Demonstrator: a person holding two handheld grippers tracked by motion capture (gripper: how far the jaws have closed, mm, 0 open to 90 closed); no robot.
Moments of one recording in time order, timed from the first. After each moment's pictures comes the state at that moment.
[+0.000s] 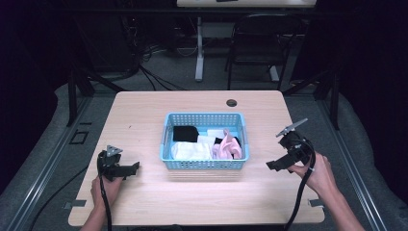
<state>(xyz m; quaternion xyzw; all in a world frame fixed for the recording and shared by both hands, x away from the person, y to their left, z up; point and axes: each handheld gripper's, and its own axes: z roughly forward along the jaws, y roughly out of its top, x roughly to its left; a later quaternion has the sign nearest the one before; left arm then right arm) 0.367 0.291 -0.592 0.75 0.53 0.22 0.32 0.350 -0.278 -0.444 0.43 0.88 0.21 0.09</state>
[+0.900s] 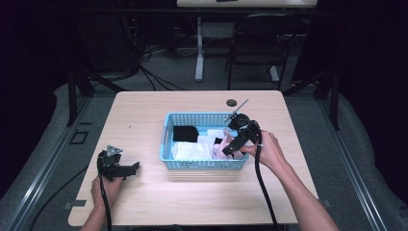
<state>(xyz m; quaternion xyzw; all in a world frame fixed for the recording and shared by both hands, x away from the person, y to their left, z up) 0.367 0.291 -0.592 0.75 0.53 0.22 0.32 0.416 -0.151 -0.443 0.36 0.91 0.19 0.03</state>
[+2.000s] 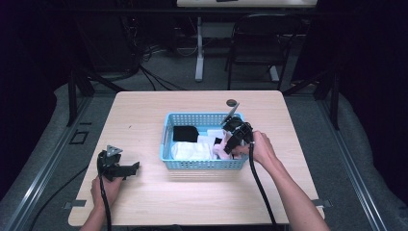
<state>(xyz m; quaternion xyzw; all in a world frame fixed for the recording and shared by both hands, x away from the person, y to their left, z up) 0.368 0.291 -0.592 0.76 0.53 0.22 0.32 0.449 -0.144 -0.487 0.40 0.91 0.12 0.01</state>
